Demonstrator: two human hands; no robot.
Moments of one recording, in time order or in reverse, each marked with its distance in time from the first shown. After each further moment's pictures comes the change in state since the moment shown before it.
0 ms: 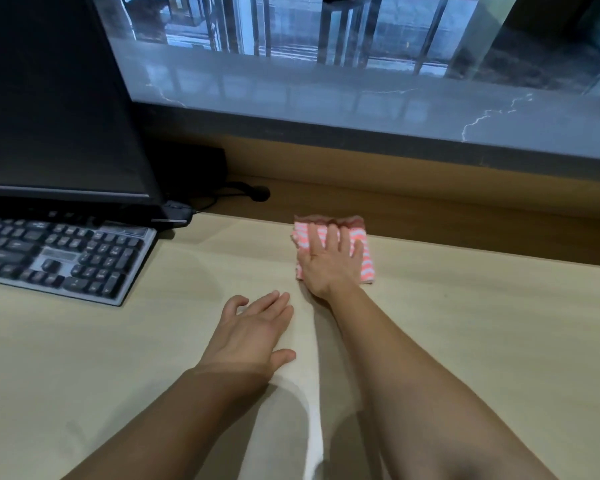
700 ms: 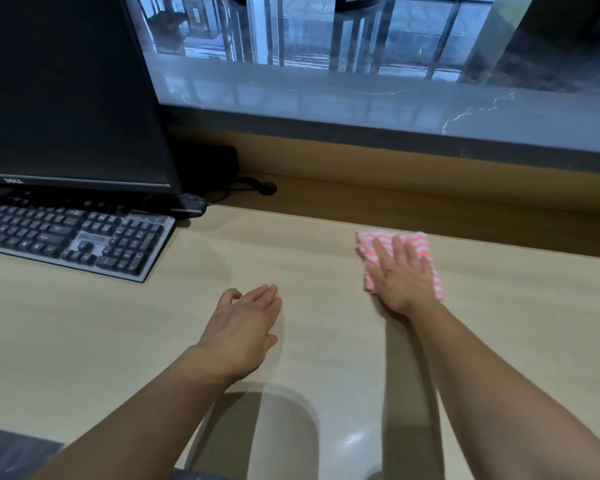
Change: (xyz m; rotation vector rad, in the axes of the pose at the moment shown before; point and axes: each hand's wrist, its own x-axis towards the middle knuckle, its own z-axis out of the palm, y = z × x) left_hand -0.033 0.005 0.000 0.093 0.002 -0.062; right_hand -0.055 0.112 -0.008 -0.002 -0.034 0.055
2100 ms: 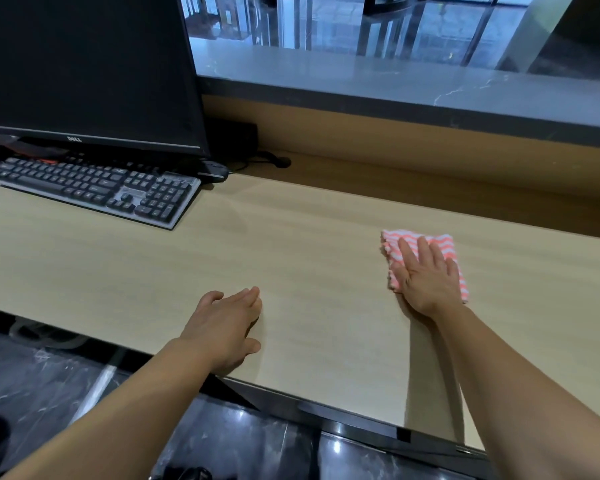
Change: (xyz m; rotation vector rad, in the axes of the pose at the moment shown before) left_hand -0.094 0.028 0.018 -0.026 -0.124 -0.167; right_hand -0.075 0.050 0.018 -0.029 0.038 -0.030
